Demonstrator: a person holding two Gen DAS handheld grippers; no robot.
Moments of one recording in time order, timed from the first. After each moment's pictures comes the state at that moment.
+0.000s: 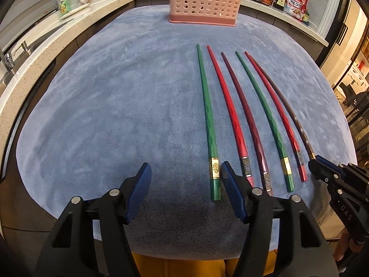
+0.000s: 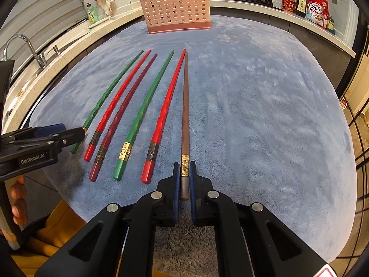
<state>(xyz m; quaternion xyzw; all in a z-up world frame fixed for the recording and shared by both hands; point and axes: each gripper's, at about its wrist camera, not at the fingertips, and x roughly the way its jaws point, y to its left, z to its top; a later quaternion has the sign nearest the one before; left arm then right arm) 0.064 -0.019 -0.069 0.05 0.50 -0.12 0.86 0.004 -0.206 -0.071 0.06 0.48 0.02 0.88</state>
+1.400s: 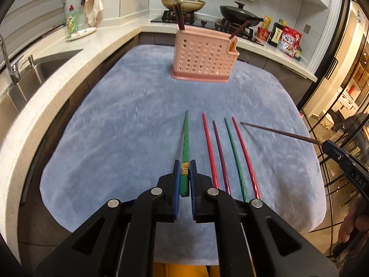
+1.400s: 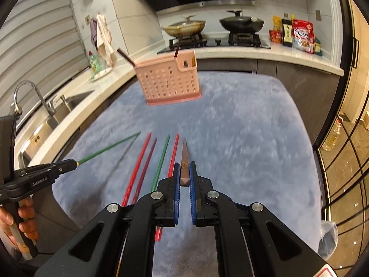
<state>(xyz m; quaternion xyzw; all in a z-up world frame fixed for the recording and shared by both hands) 0.086 0.000 0.039 -0.01 0.43 -0.14 0.89 0.024 -0.252 0.055 0.10 0.35 0.01 0.93</state>
